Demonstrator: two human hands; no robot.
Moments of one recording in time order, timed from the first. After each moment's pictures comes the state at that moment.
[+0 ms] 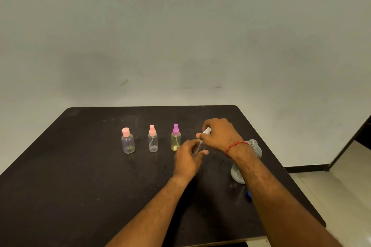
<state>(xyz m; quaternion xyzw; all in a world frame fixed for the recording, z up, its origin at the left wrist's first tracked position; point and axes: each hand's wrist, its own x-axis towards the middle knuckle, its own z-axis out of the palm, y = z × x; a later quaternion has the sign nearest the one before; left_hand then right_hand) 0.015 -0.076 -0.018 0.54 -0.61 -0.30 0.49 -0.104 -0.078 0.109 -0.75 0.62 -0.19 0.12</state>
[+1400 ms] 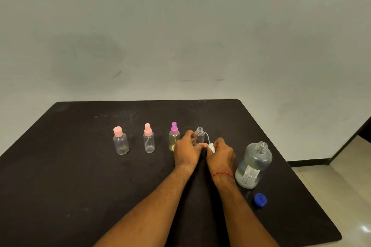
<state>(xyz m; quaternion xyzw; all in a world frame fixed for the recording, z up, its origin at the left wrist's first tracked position) 0.005 -0.137 -0.034 0.61 -0.57 -0.30 0.46 -0.099 -0.108 -0.023 -0.54 0.76 -0.35 0.10</state>
